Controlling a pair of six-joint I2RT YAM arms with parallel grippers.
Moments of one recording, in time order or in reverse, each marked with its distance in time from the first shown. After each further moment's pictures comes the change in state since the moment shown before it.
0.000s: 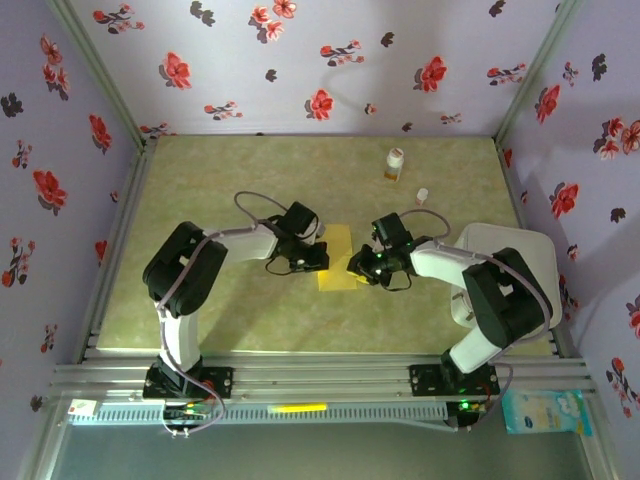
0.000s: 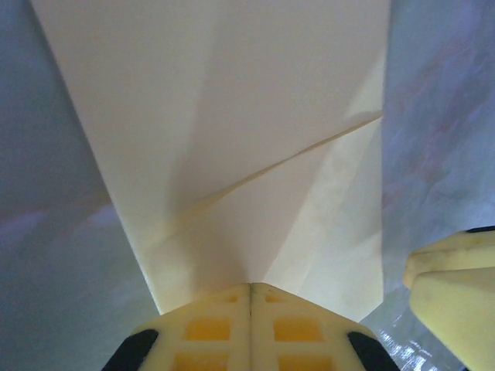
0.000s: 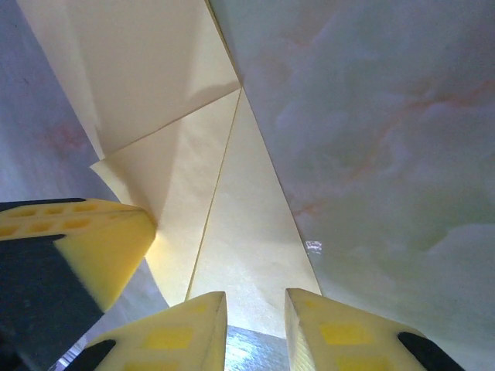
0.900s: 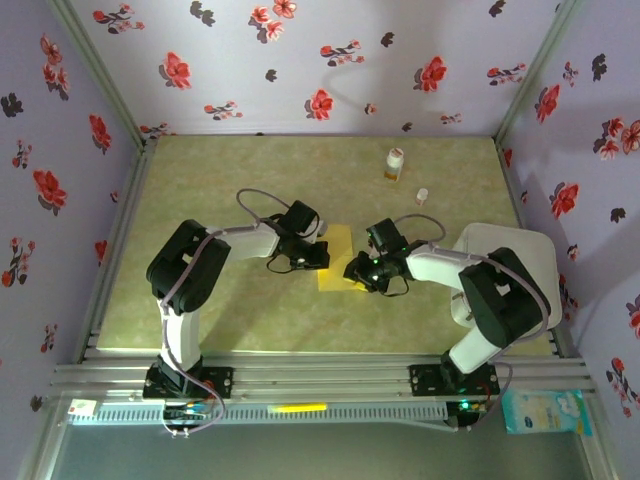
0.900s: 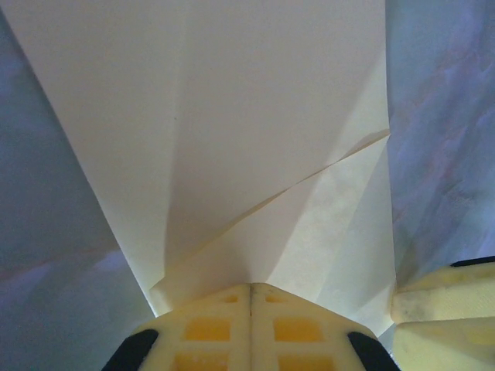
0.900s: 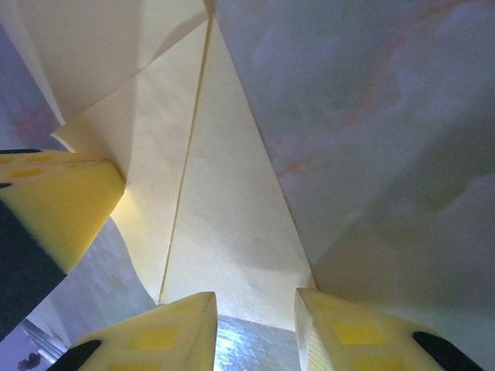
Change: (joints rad) left arm 0.002 0.030 0.009 0.010 -0.012 0.068; right arm 0.050 0.017 -0.020 -0.003 0.013 0.018
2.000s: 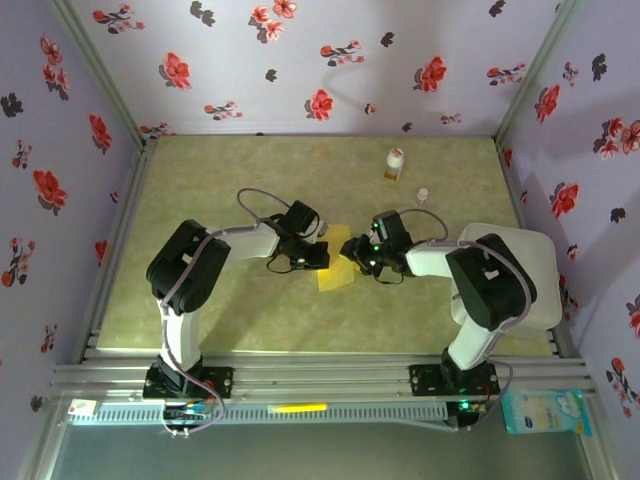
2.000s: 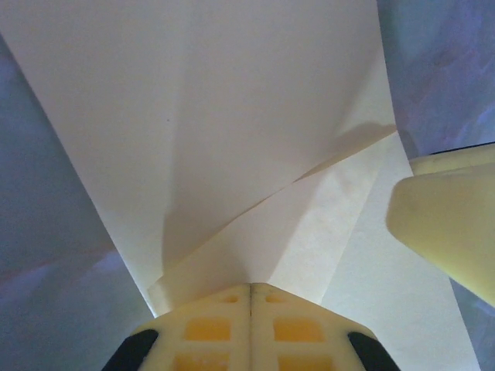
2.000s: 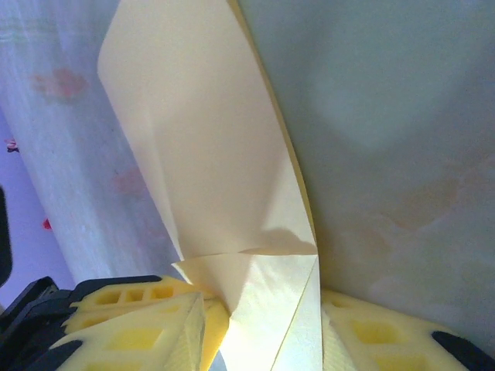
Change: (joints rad) left arm 0.000 -0.002 0.000 -0.001 -0.004 0.014; right arm -0.081 0.117 -0.016 0.390 -0.040 0.108
